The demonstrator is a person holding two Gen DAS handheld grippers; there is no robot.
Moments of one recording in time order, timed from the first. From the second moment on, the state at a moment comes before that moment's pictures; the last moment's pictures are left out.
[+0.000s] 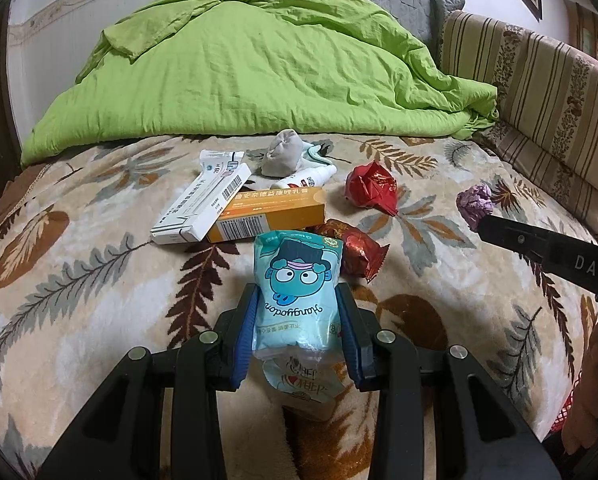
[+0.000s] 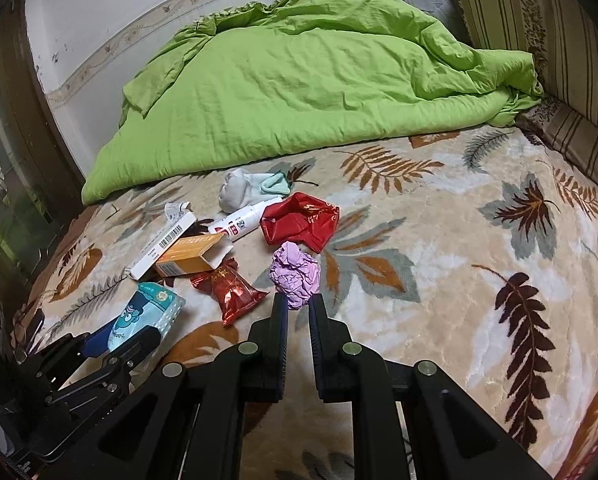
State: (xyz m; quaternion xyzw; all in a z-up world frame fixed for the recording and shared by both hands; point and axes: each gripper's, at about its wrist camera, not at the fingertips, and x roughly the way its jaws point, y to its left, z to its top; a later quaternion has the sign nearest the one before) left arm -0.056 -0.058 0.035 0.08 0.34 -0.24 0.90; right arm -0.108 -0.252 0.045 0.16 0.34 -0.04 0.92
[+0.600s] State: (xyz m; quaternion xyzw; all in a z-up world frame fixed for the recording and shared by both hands) left arm -0.057 -0.058 0.035 0.08 0.34 -0.24 0.90; right arm -0.106 -0.245 0.045 0.15 0.35 -0.04 0.92
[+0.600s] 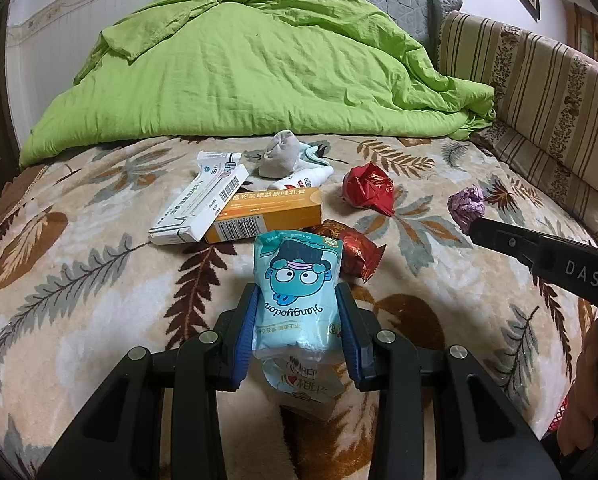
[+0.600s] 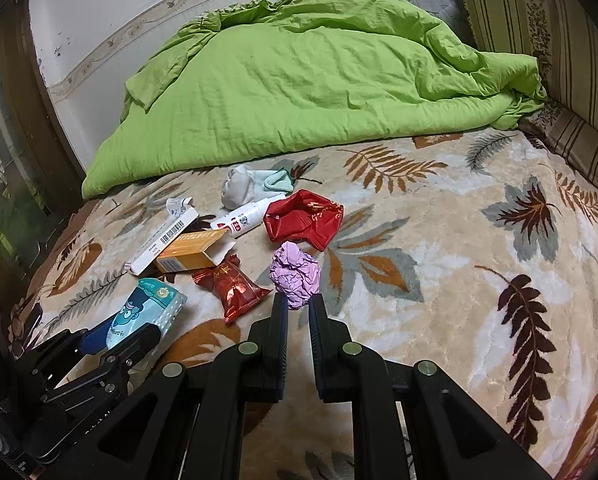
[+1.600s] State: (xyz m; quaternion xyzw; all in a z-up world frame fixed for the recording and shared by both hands) left arm -0.060 -0.062 0.036 0.07 0.34 -0.25 0.90; right arm -0.112 -0.246 0.050 0.16 0.33 -0.03 0.93
